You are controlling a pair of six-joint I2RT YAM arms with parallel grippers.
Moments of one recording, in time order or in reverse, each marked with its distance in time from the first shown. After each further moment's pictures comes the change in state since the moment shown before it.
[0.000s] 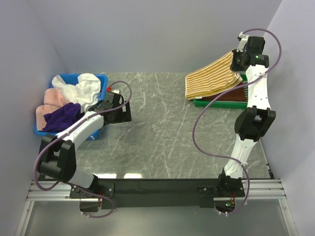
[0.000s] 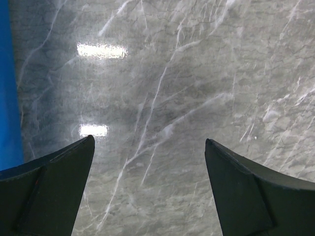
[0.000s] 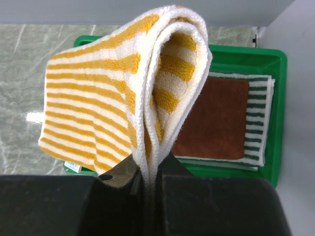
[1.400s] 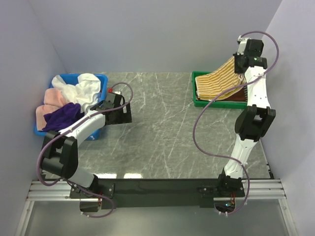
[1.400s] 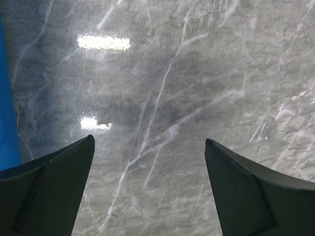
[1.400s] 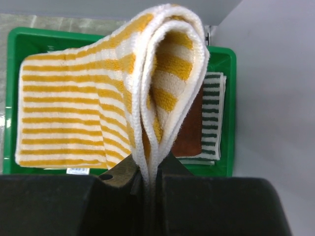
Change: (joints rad) left arm 0.000 0.044 0.000 0.001 0.001 0.011; right arm -0.005 0.000 -0.057 0.069 0.158 -0.126
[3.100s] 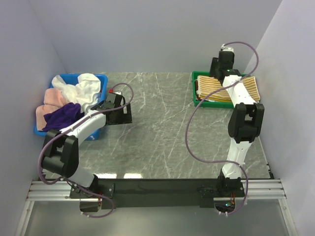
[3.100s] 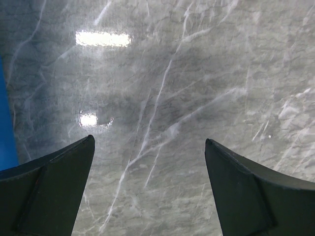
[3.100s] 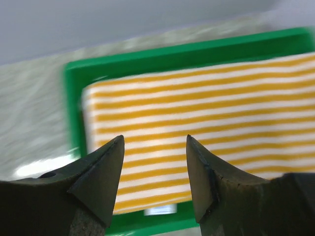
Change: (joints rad) left arm 0.000 0.018 0.000 -0.002 0.008 0.007; right arm 0.180 -0.058 -0.404 0.432 0.224 0.346
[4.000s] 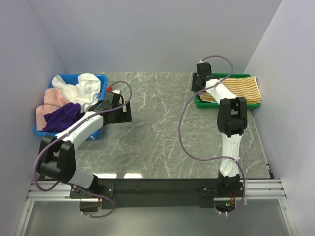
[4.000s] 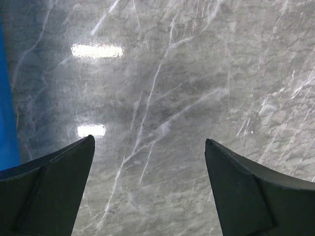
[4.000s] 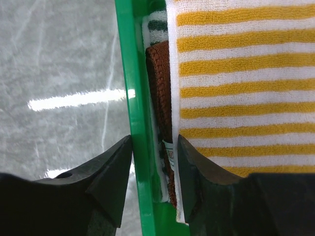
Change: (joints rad) left arm 0.000 -0.066 0.000 0.000 0.019 0.000; right arm 0.152 0.188 0.005 -0.087 -0.064 0.111
